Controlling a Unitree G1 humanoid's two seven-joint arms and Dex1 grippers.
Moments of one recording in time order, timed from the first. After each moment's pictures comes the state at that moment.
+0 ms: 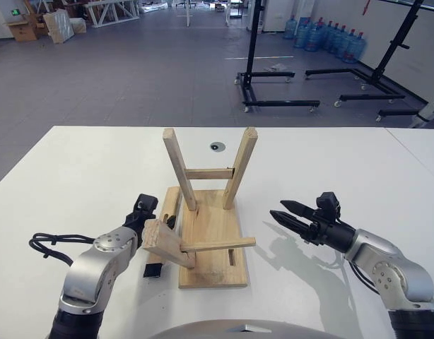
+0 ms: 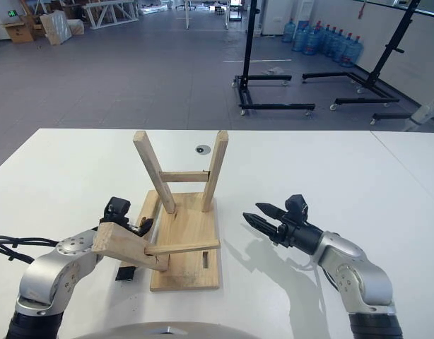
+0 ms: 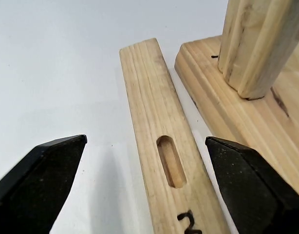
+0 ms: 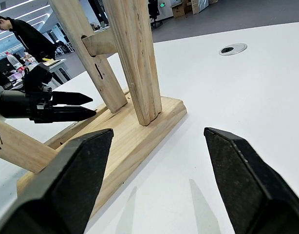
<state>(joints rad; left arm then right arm) 0.06 0.36 -0.06 -0.54 -0.25 1.10 -0.14 0.10 -0.53 -0.17 -0.22 0.68 0.58 0.83</state>
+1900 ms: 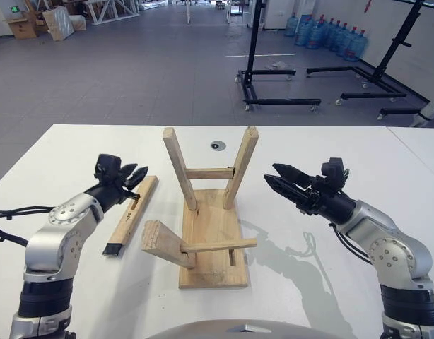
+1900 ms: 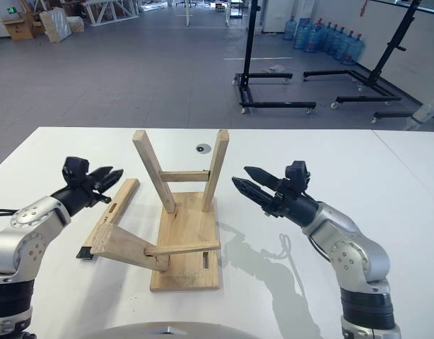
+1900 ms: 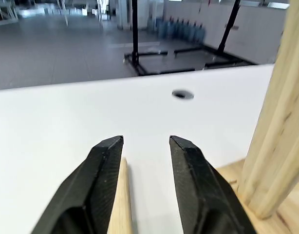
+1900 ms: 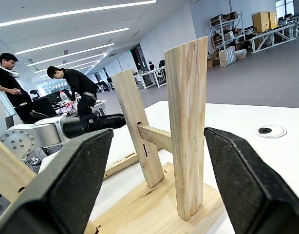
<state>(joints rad) -0.08 0.52 0.16 -0.31 -0.44 0.73 -0.34 -0.06 -0.48 -0.22 -0.34 0.90 0.63 0.76</state>
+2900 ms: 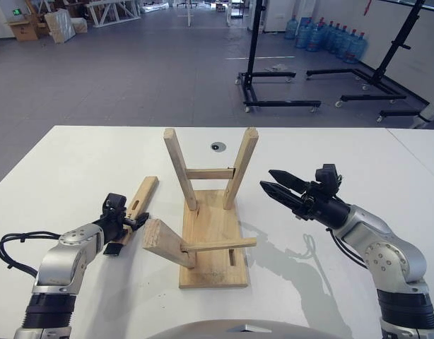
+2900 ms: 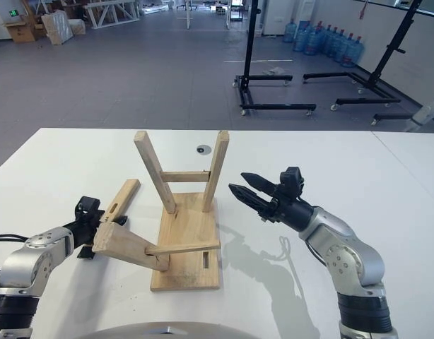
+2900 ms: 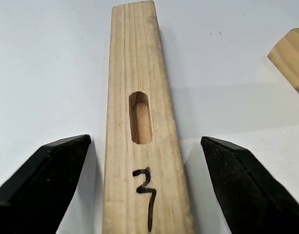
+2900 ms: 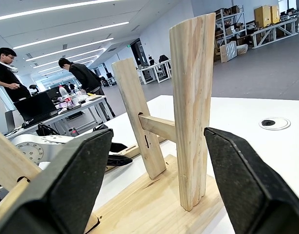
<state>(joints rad) 0.02 0.52 0.09 -0.09 -0.29 0.74 -0.42 -0.03 -0.48 -0.18 -0.33 0.86 0.61 0.77</state>
